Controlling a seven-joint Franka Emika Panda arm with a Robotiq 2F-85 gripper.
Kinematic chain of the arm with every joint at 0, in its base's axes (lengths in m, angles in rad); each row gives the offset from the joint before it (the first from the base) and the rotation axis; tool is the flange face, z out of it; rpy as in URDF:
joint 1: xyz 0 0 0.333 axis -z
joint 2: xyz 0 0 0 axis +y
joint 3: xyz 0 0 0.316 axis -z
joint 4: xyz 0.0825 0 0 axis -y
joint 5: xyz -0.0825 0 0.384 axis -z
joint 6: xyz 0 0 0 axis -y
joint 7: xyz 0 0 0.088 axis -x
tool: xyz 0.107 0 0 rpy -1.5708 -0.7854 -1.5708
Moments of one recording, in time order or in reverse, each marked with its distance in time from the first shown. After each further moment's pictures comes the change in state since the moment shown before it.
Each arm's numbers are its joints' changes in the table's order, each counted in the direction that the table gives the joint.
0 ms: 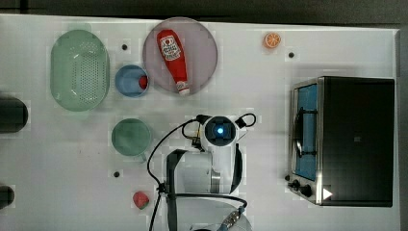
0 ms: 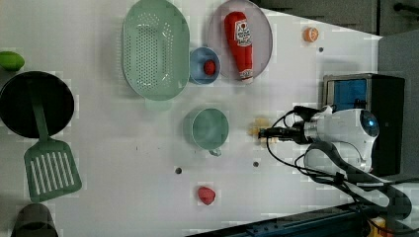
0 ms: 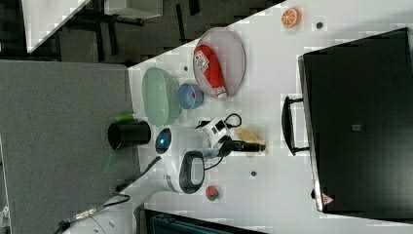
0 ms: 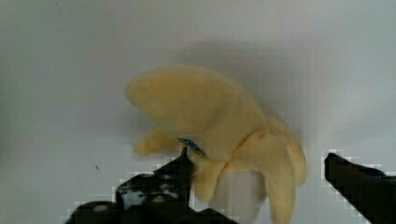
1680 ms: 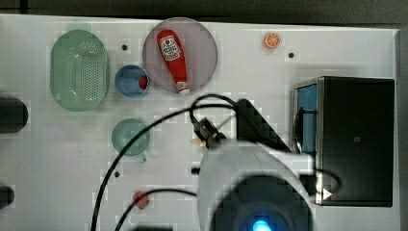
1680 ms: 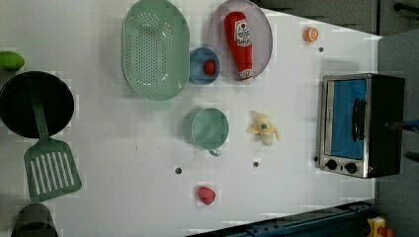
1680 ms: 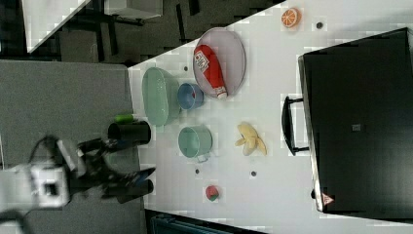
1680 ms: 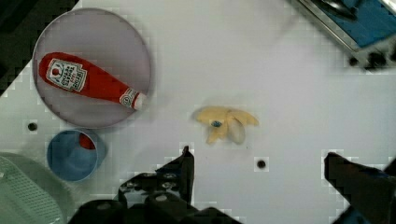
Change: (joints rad) arm -0.002 -0.730 -0.019 0.354 0.005 -0.852 -0.695
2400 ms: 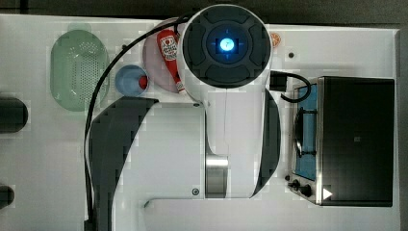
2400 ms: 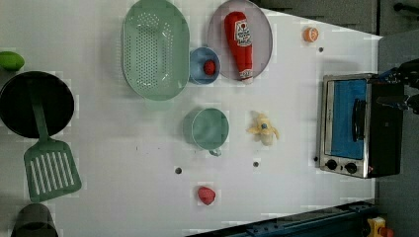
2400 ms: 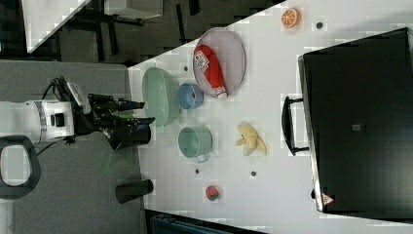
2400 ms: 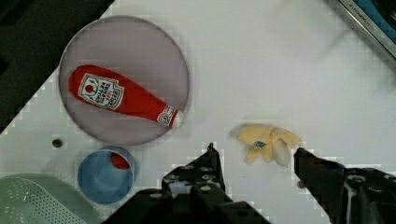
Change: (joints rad) arm -0.022 0.360 -0.016 0.328 -0.022 -0.024 -0.047
